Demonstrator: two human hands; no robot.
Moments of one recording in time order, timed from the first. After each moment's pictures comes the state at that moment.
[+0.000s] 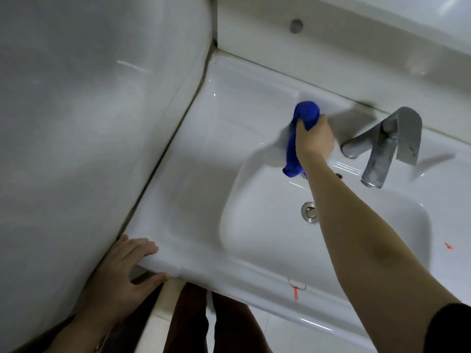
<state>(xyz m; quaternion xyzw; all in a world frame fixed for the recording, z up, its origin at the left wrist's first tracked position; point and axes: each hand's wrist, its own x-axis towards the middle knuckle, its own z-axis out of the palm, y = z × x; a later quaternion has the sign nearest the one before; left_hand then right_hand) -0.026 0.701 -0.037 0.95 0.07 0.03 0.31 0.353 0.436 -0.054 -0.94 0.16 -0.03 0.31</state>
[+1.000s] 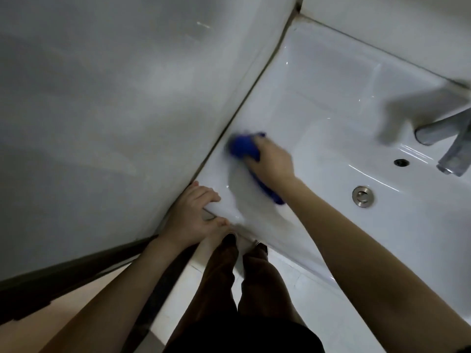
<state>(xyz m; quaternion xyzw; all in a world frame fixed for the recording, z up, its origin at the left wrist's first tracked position) -0.028 0.703 -0.029 0.94 0.10 -0.01 0.33 0.172 0.569 -0.047 -0.91 -0.30 0.17 0.23</state>
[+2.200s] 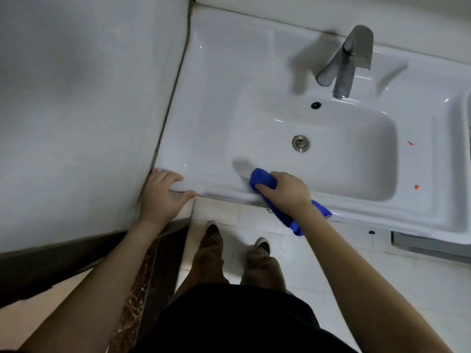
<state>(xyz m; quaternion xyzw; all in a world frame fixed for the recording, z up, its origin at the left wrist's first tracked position) -0.028 0.698 -0.025 0.95 0.06 0.02 0.30 0.043 0.402 -0.005 -0.96 -0.05 0.24 0.14</state>
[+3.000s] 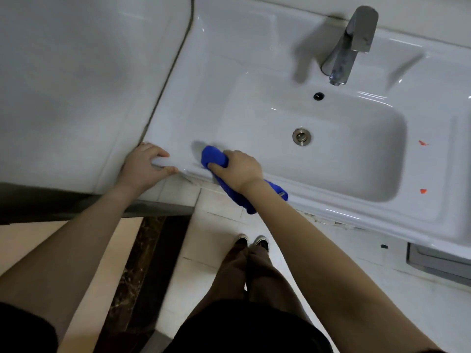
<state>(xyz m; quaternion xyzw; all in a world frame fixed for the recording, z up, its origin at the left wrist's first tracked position) -0.023 0.701 -0.026 0.96 0.08 0.01 0.26 0.047 0.454 -0.013 -0.92 -0.16 0.27 0.23</state>
